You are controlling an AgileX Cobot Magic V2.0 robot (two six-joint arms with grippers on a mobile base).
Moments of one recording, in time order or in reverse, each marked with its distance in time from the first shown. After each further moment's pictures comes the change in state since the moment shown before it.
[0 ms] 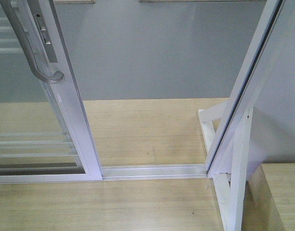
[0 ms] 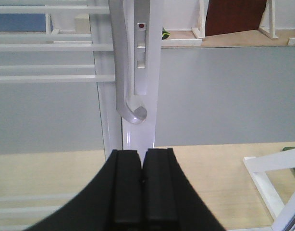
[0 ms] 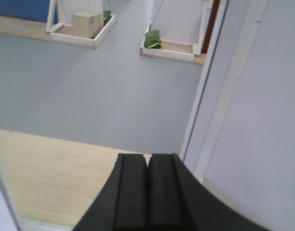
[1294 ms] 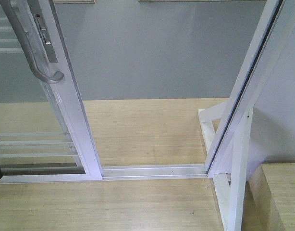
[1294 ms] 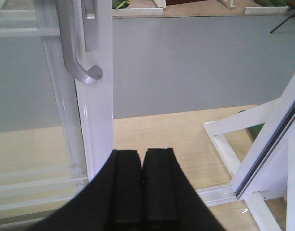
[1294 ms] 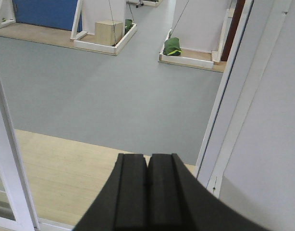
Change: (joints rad) left arm 0.000 -0.004 0.153 -0.475 -0.085 0.440; right arm 0.000 -0.161 0.088 0.087 0.039 -0.061
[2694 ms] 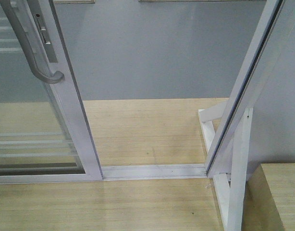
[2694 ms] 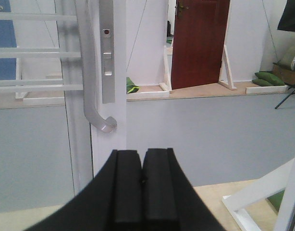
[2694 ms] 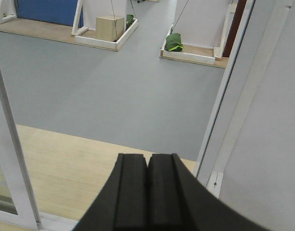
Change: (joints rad) left arm 0.000 -0.489 0.361 0.093 -0.225 -0.052; right arm 0.000 -0.002 0.000 -0.001 0.020 0.000
